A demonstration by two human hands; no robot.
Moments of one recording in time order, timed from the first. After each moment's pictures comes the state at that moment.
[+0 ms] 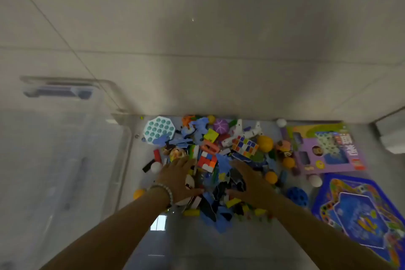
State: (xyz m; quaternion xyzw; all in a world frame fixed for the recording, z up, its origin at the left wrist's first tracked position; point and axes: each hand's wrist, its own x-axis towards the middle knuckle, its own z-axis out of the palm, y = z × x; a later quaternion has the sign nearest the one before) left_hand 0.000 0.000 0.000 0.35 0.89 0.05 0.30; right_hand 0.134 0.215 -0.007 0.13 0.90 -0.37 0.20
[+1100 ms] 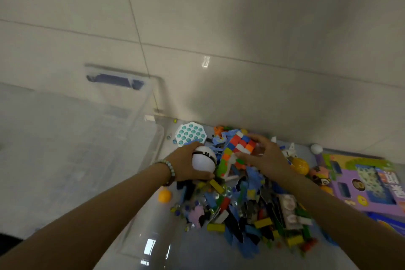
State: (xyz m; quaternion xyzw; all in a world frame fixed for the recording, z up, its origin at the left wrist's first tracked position) left_hand -0.045 -0.059 0.012 0.26 0.87 0.30 0.29; right_hand 0.042 0.167 0.022 0.17 0.83 -0.53 0.04
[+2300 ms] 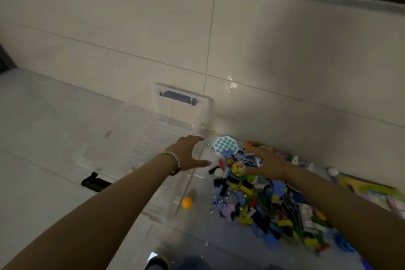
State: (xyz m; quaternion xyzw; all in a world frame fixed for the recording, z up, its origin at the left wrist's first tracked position) left_hand -0.012 -0.214 0.126 0.22 0.93 0.21 0.19; right_hand 0.044 0.060 0.118 0.03 0.92 -0.31 0.24
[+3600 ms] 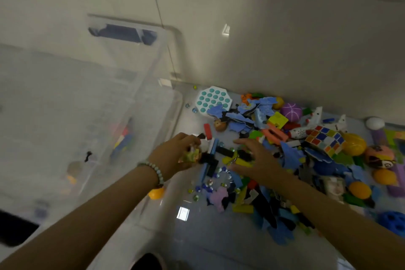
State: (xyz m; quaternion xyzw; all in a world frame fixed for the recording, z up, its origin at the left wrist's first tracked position) left_hand -0.034 -0.130 -0.043 0.26 0.92 0.17 0.24; right_hand 0.040 0.106 -0.090 0.05 0.87 -0.48 0.13
